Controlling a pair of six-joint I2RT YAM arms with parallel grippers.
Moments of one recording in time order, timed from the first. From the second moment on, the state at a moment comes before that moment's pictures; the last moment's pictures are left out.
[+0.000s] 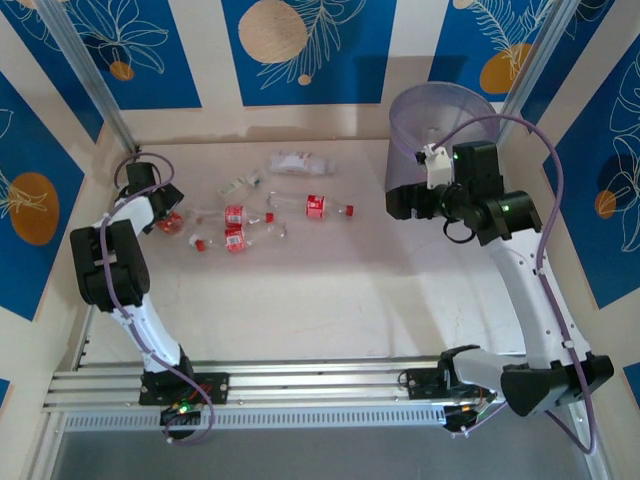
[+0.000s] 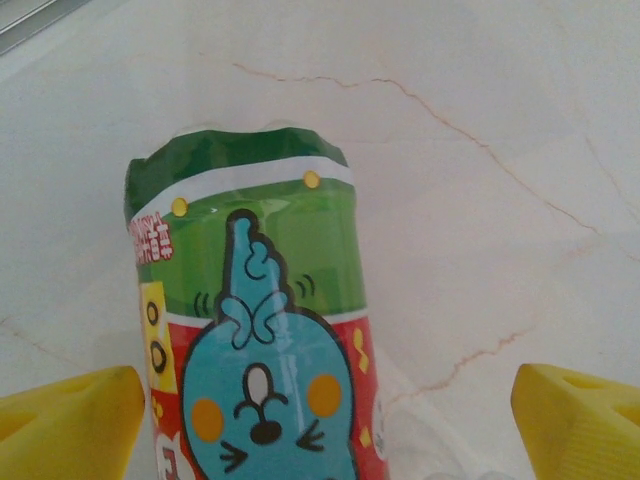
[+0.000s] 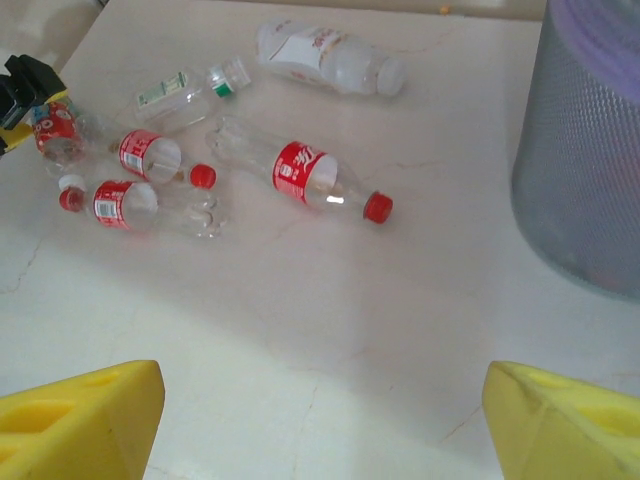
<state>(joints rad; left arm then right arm) 0.23 1.89 1.27 -0.29 -0.09 -0.62 0.22 1.18 1.44 -1.00 -0.30 0.07</state>
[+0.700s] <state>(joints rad) 0.24 1.92 1.24 -0.28 -0.11 -0.66 0.22 1.15 1.39 -1.02 -0.30 0.09</state>
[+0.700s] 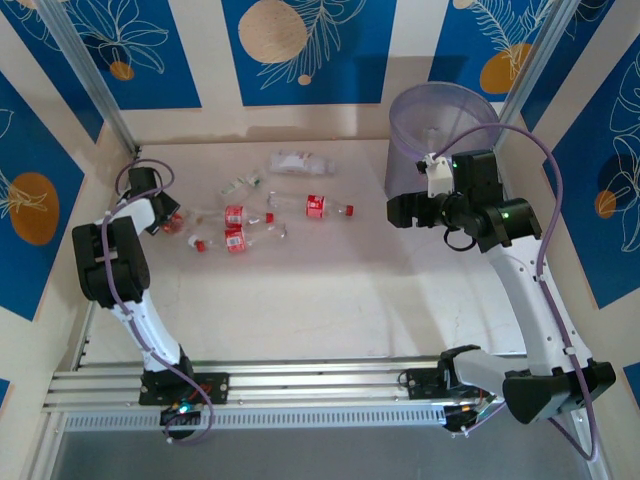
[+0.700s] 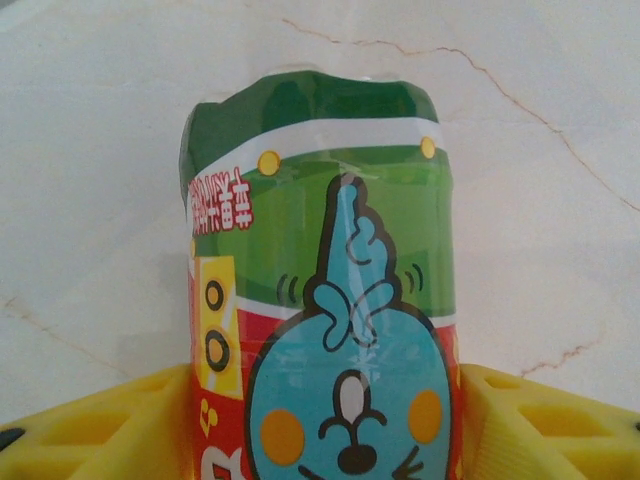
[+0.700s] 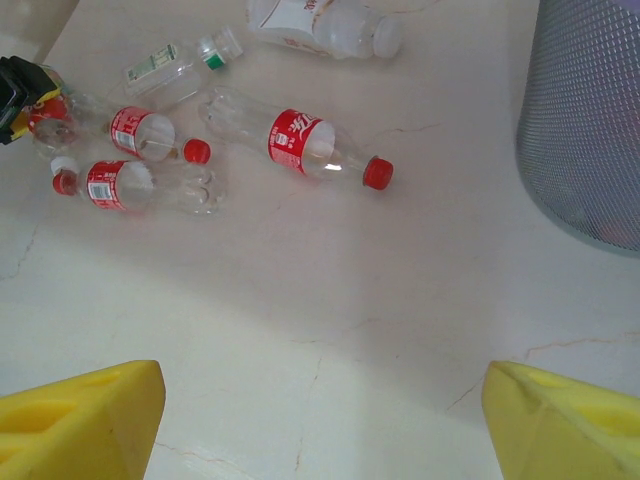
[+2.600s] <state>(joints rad) -0.51 1.43 0.89 0.32 0.24 -1.24 0.54 1.69 1.42 -0.56 -0.79 0.41</state>
